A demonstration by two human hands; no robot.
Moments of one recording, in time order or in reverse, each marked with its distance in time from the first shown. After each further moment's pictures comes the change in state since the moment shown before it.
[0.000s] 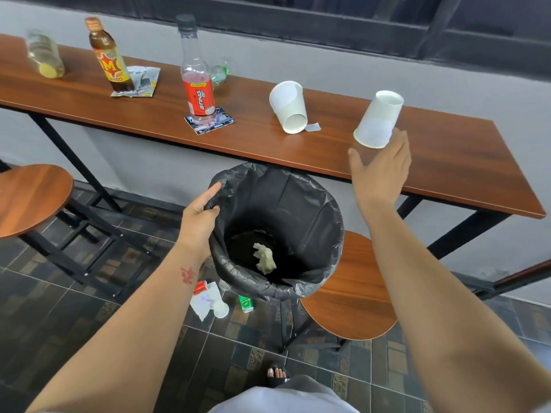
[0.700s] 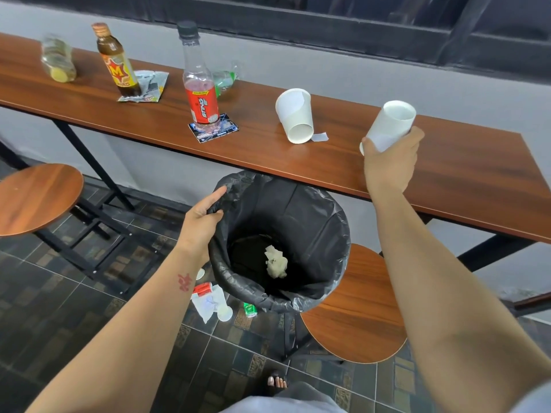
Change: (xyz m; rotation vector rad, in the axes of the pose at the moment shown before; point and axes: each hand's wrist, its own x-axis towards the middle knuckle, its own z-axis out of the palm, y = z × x) left_hand 0.011 0.004 0.007 0.009 -0.022 0.002; right_hand 0.055 -0.004 0.024 0.191 0.016 0.166
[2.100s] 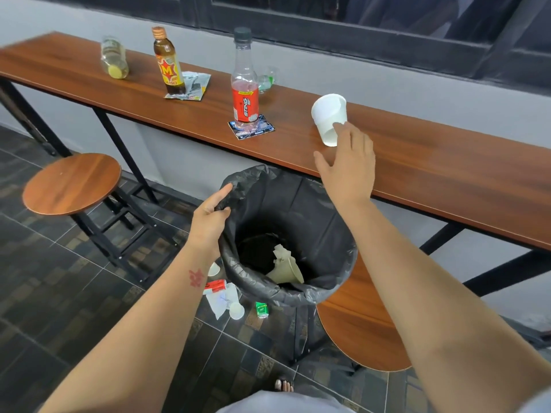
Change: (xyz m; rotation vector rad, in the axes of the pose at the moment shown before) left_hand -0.016 0.001 -0.039 -0.124 0.108 0.016; right_hand -0.087 -0.058 0.039 -0.248 -0.212 -0.649
